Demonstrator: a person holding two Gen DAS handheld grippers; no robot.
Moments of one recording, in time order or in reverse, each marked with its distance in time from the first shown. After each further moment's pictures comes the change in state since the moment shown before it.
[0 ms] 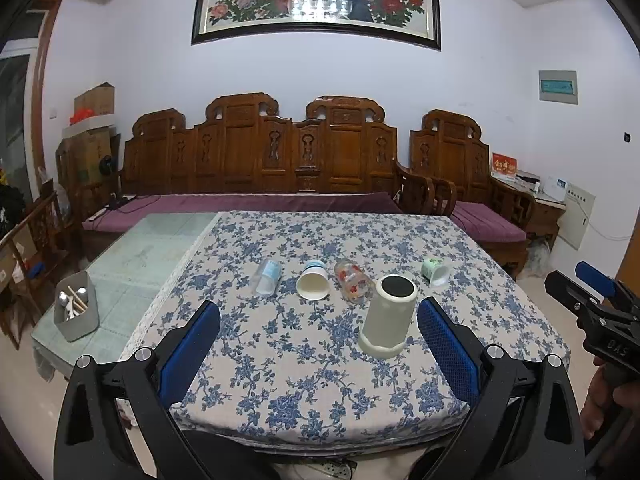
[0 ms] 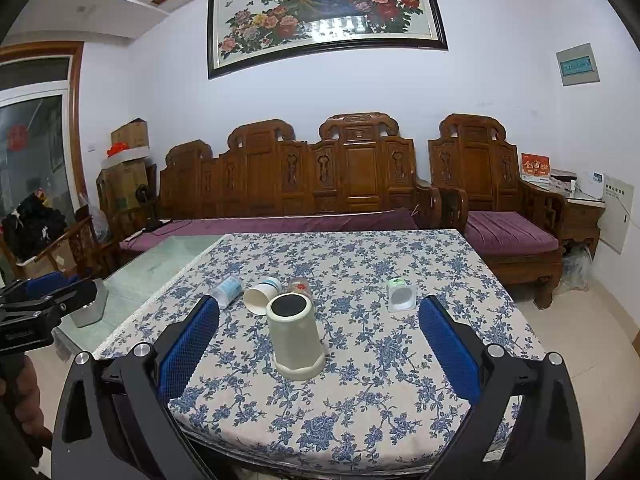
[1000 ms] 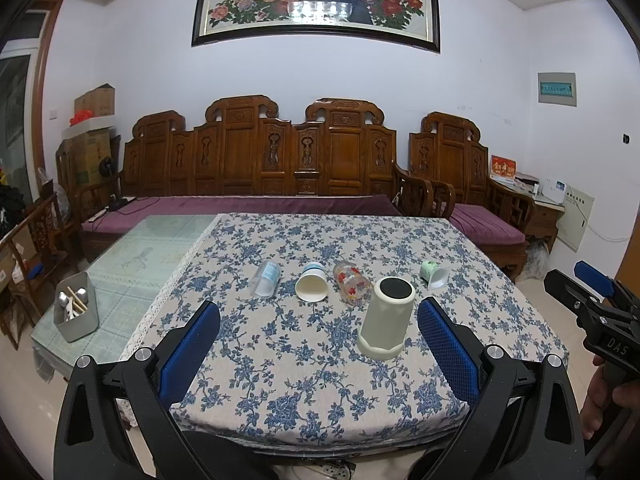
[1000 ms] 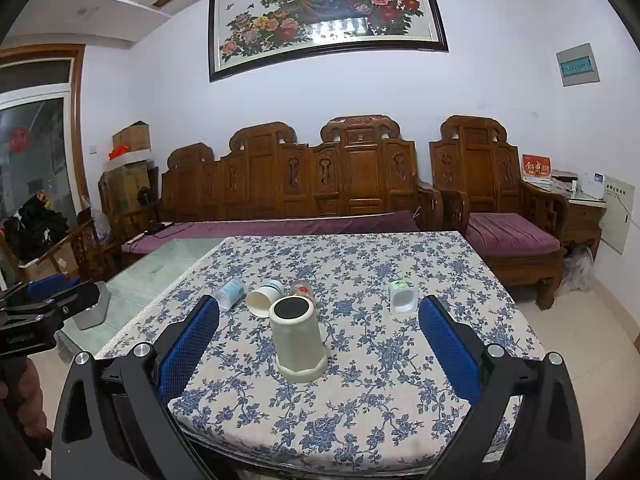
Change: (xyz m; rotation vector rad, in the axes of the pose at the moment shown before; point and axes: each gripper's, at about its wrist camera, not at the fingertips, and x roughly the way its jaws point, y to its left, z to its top) left arm -0.001 0.000 0.000 -0.001 -0.004 -0.002; right arm -0.002 0.003 0.004 0.002 -0.005 0.001
